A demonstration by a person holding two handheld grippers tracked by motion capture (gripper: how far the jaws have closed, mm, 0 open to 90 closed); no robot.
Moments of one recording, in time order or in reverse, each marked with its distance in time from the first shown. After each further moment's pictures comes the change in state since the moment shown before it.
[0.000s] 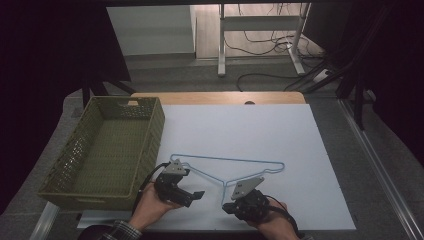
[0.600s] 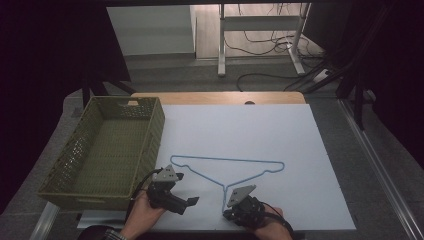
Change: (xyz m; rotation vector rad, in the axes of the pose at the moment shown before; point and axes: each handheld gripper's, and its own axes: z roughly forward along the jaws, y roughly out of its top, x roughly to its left) left arm -0.009 -0.020 -0.019 -0.044 0.001 -0.028; right arm 0.003 -0.018 0.027 0.088 -0.023 -0.001
